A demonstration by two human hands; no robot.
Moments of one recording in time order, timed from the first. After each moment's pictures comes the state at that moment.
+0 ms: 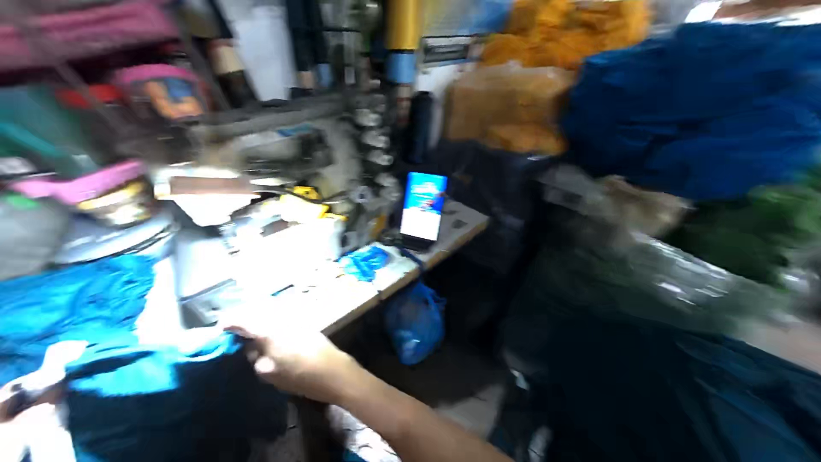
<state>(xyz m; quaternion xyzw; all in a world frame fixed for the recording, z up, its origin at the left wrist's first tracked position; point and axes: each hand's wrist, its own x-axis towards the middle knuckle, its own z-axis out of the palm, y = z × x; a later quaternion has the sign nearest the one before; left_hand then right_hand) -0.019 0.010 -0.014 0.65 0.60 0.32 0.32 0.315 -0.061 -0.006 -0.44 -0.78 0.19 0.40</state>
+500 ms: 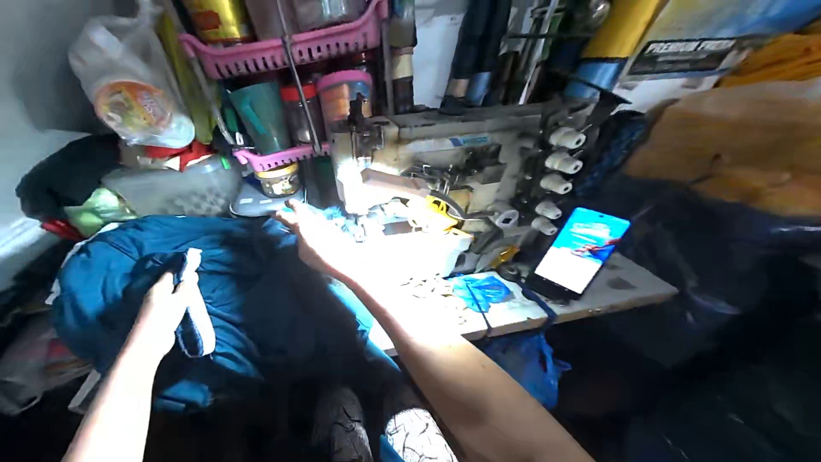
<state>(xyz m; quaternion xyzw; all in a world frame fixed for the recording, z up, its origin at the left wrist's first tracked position) -0.036 0.057 -0.012 0.54 0.69 0.43 0.22 0.237 0.091 0.064 -0.44 -0.85 0.11 0.26</state>
